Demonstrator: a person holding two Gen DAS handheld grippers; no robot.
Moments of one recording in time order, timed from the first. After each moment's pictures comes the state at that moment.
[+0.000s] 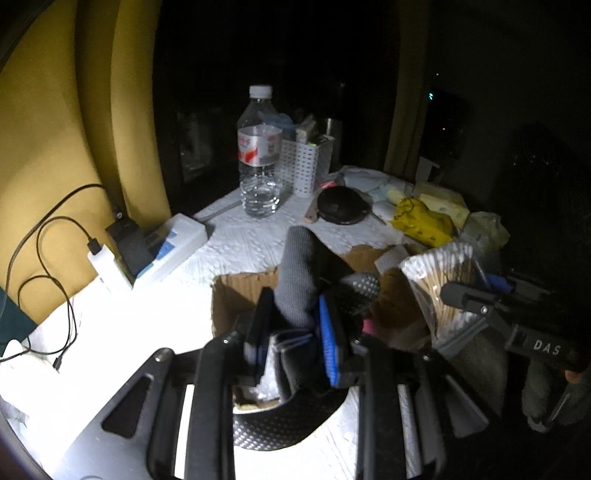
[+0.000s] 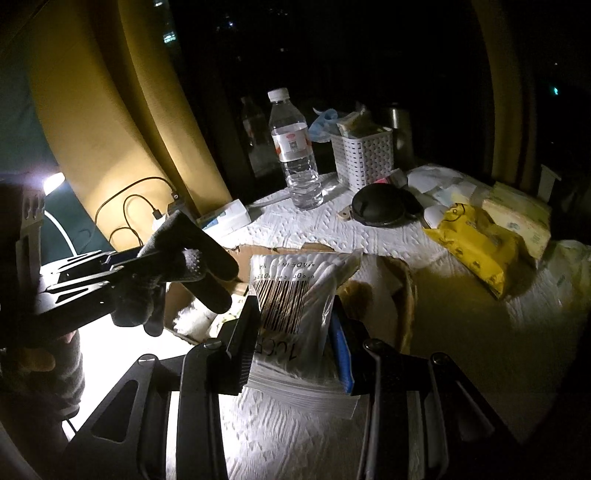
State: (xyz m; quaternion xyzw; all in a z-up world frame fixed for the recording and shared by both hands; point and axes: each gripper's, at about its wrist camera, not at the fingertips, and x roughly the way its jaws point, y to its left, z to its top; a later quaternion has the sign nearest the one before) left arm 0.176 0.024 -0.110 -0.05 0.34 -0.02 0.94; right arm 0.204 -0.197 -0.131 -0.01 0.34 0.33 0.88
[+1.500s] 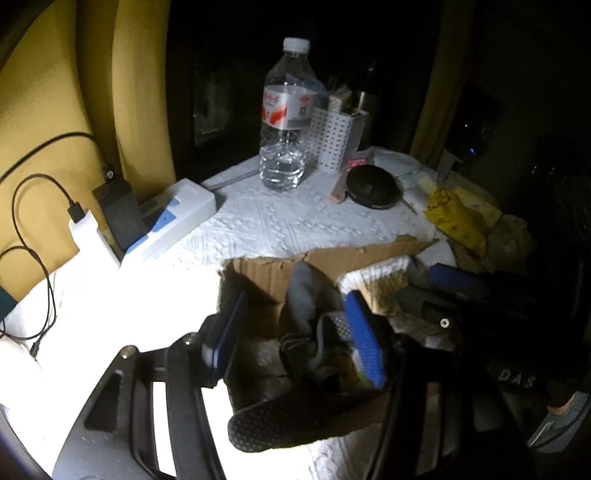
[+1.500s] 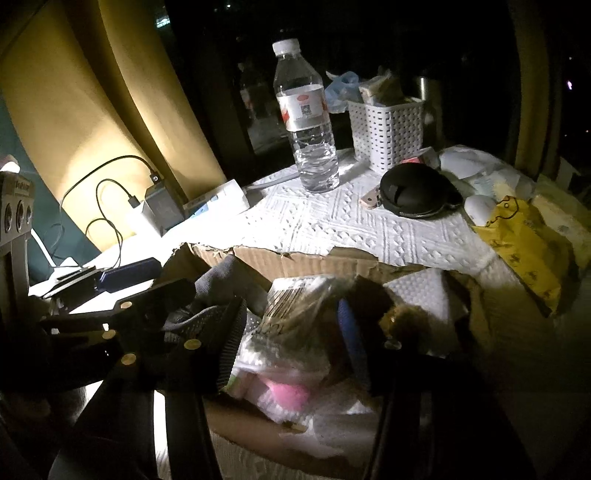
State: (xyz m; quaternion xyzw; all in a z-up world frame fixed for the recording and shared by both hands) left arm 0.211 0.043 -0.146 -0.09 0.38 0.00 0.92; right arm 0.249 -0.136 -0.166 -0.03 0.38 0.33 0.87
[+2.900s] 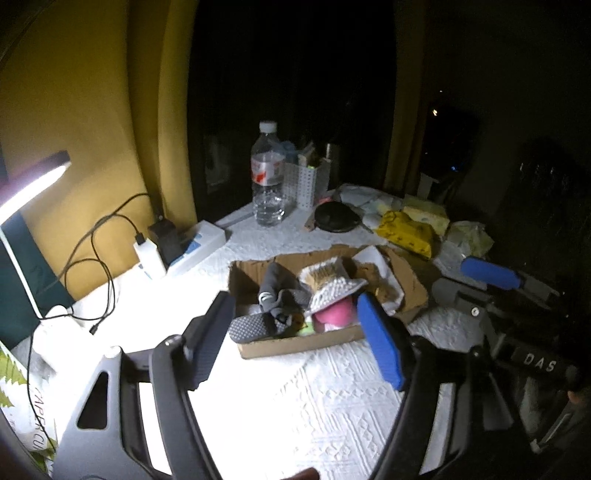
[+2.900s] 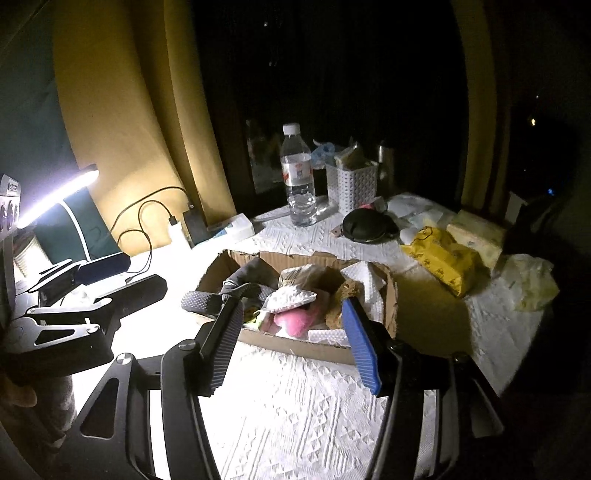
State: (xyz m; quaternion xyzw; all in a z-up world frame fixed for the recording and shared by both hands) left arm 0.082 0.002 -0.058 -0.05 0.31 0.01 0.95; right arm 0.119 -0.208 -0.077 -0.05 0.30 0.28 0.91
